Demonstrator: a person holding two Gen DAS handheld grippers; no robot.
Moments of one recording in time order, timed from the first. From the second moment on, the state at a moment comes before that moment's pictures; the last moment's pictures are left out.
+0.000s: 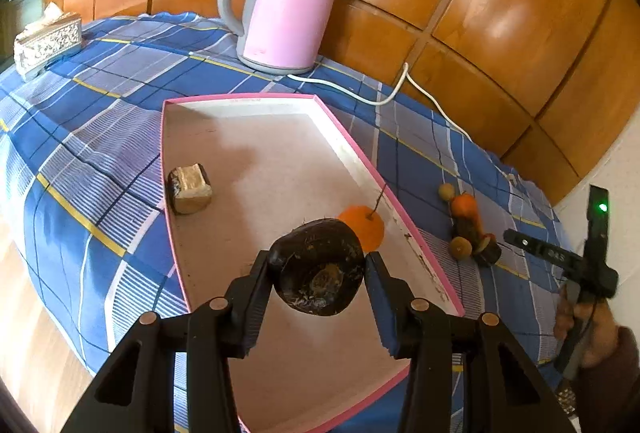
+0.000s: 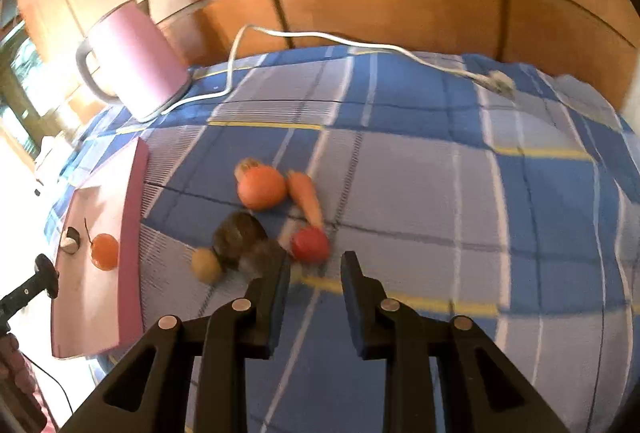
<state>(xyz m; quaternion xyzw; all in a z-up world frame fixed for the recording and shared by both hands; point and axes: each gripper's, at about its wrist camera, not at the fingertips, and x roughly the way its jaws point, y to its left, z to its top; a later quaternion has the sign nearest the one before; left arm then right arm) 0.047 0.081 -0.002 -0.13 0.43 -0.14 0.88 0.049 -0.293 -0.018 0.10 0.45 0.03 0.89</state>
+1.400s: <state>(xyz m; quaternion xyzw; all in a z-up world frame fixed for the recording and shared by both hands) 0.123 0.106 0.001 -0.13 0.41 0.03 0.90 0.115 -0.264 -0.054 -0.02 0.48 0.04 0.87</state>
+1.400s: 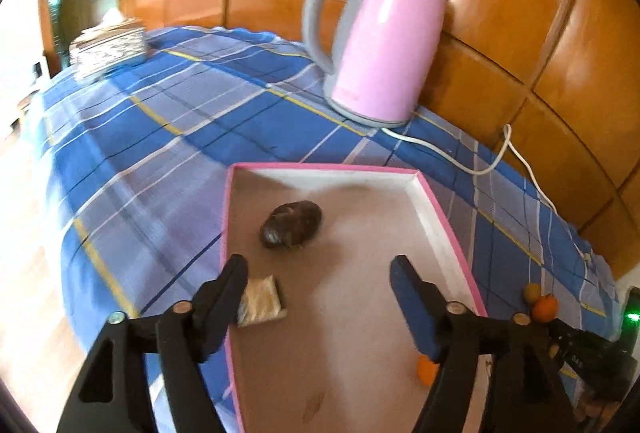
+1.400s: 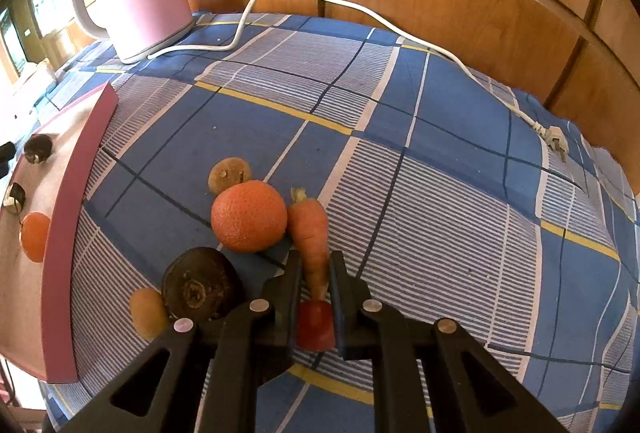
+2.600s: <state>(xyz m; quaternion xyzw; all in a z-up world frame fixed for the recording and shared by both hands) 0.034 0.106 -0.001 -0.11 0.40 0.07 0.91 0.058 -0.304 -0.001 0.14 0.39 0.02 0.91</state>
